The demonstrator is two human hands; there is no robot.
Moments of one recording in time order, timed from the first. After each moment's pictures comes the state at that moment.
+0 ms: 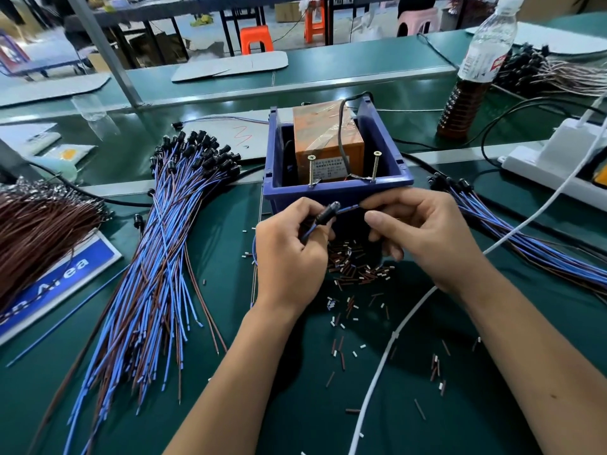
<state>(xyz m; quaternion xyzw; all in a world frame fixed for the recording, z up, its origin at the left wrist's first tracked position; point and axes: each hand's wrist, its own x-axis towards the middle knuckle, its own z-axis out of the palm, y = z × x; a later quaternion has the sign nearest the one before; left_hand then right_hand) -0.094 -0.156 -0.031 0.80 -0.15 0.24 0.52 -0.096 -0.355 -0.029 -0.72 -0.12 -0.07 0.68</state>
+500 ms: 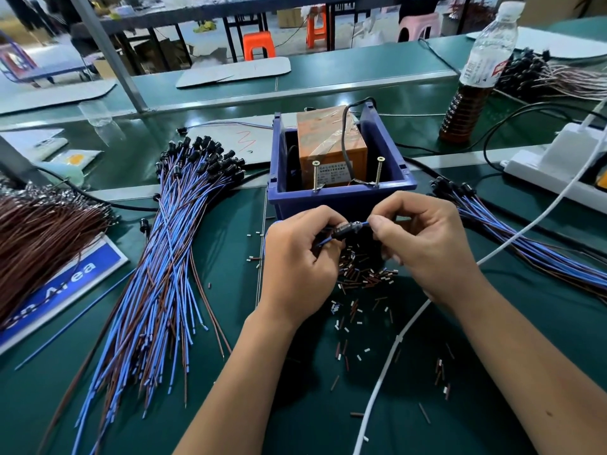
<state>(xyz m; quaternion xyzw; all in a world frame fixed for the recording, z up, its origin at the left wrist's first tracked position) -0.100 -0.154 -0.020 0.81 -0.26 0.24 0.47 -0.108 -0.334 -0.020 -0.73 -0.14 -0.15 0.65</state>
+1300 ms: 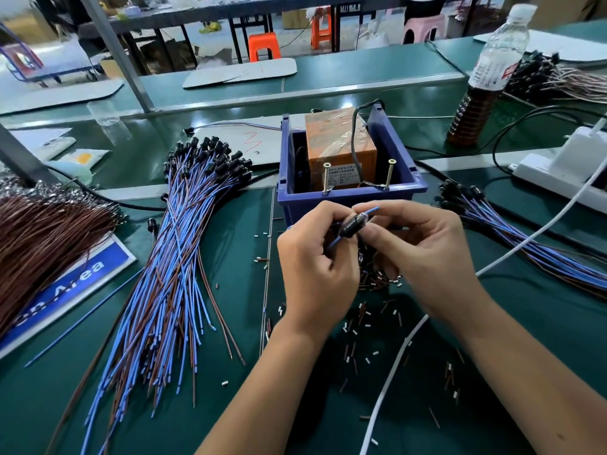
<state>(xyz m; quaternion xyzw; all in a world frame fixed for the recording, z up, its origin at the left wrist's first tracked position) -0.111 -0.171 -0.023 0.75 -0.19 0.30 0.56 -0.117 -0.316 -0.021 -0.67 -0.15 -0.14 0.71</state>
